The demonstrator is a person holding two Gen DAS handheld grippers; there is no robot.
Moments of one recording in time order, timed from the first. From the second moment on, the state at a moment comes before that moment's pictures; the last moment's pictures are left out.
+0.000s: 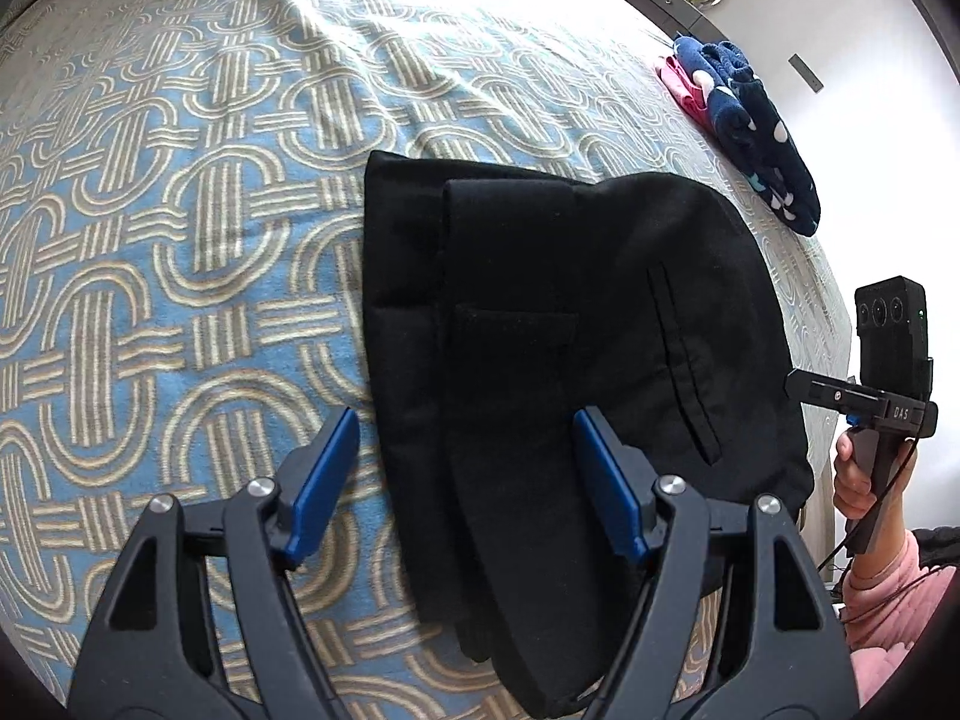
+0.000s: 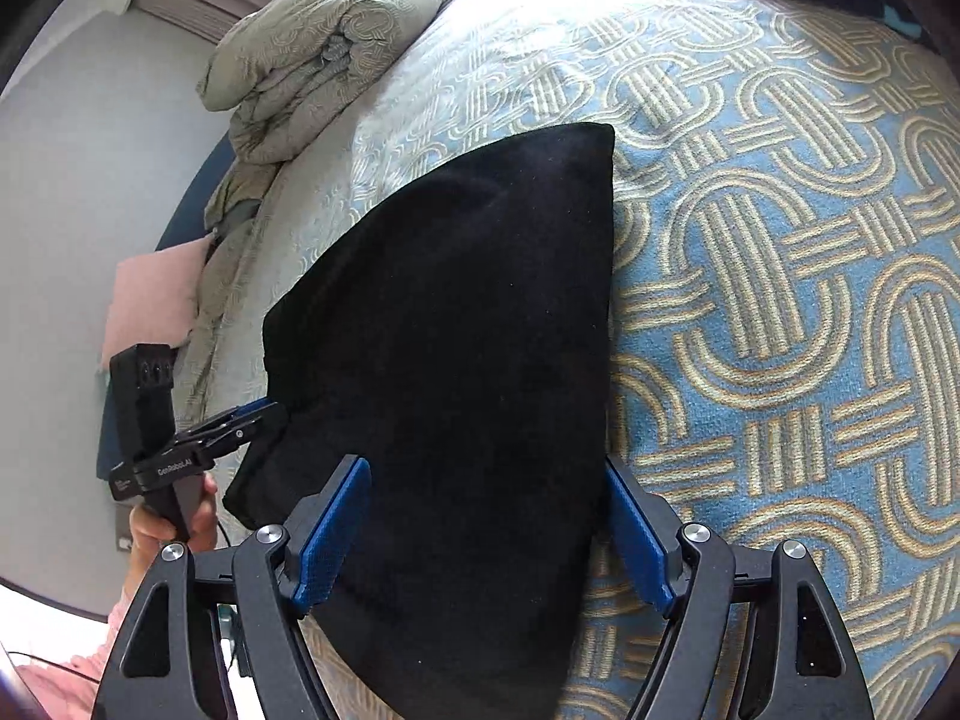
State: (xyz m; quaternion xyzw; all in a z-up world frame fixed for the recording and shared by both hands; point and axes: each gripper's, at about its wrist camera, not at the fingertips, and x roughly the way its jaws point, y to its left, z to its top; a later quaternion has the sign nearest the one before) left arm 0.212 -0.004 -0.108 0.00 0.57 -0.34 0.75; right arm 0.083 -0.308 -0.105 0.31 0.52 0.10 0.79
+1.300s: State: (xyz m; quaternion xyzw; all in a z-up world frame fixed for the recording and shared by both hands) left arm 0.218 -0.025 -0.102 0.00 0.56 -0.37 0.74; right arm 0.111 -0.304 -0.112 0.29 0.50 0.11 0.81
